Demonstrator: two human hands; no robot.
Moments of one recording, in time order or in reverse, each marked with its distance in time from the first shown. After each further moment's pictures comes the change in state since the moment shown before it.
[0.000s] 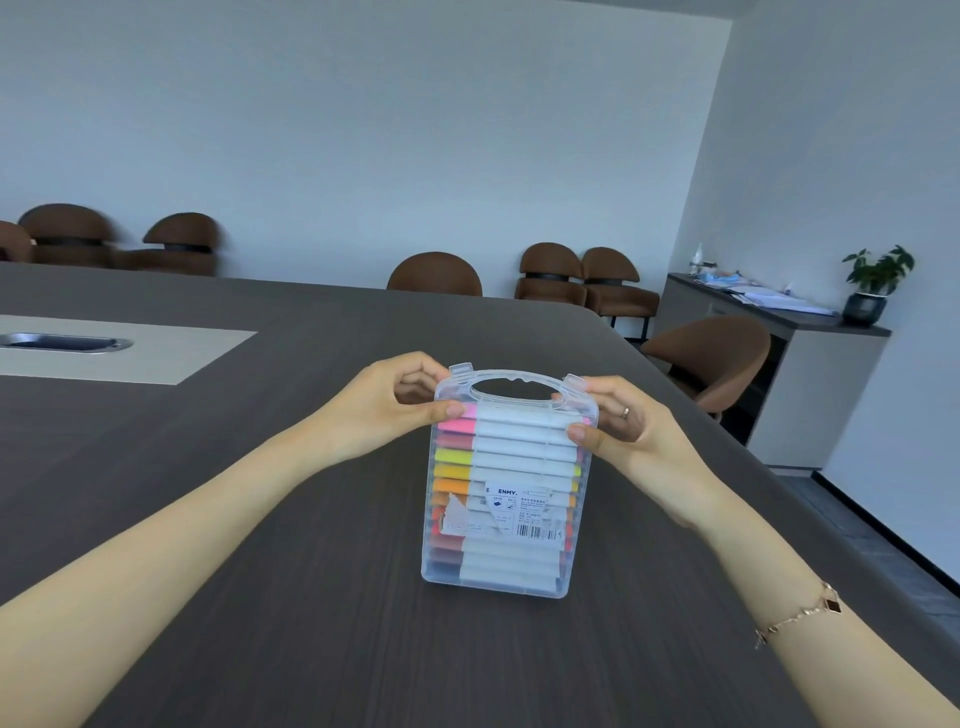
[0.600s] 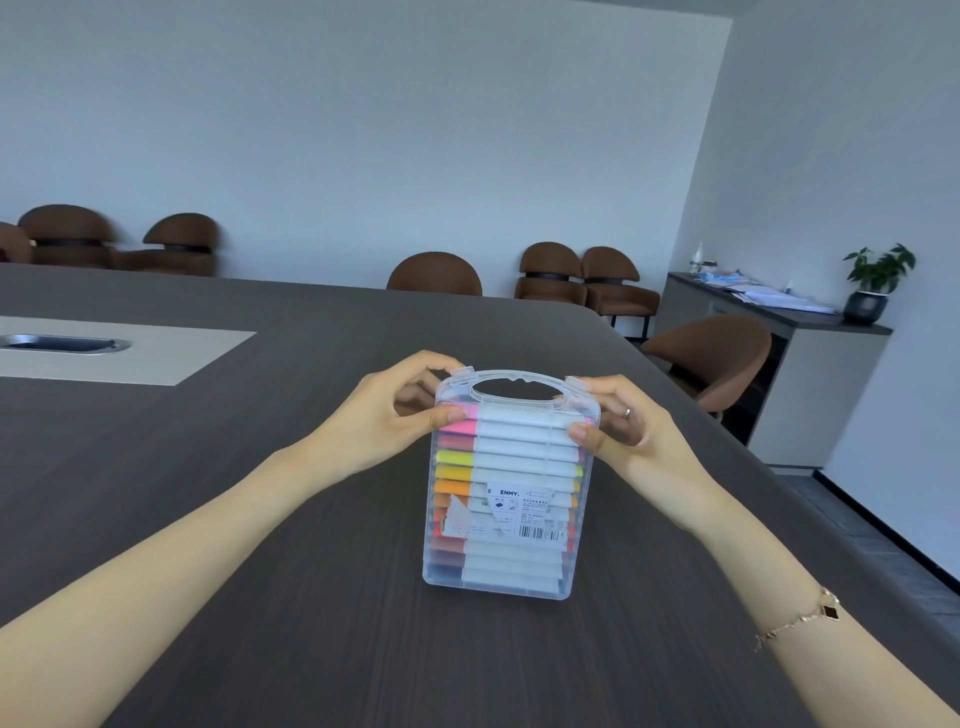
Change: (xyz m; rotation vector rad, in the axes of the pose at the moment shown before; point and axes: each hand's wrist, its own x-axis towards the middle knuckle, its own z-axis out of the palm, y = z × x) left_hand -0.004 -0.005 0.010 -0.042 0.039 0.089; right_hand -0.001 0.003 0.000 -0.060 0.017 -0.031
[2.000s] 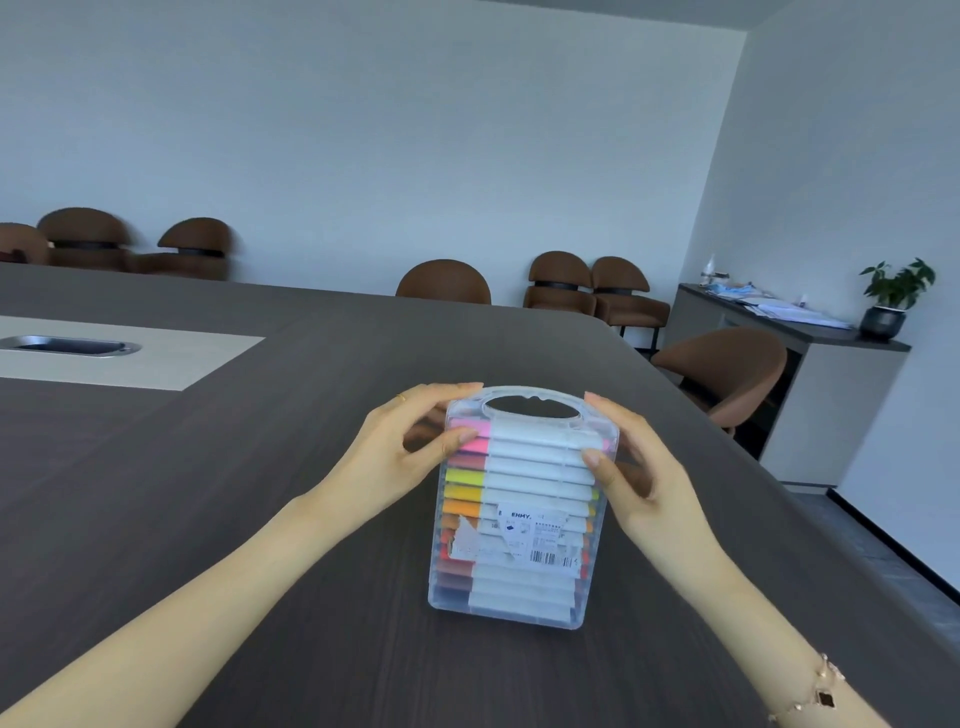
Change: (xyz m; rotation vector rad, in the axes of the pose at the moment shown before) left_hand -0.012 -0.013 0.015 0.096 0.133 0.109; right_hand -0.015 0.008 0.023 -0.055 0.142 -0.142
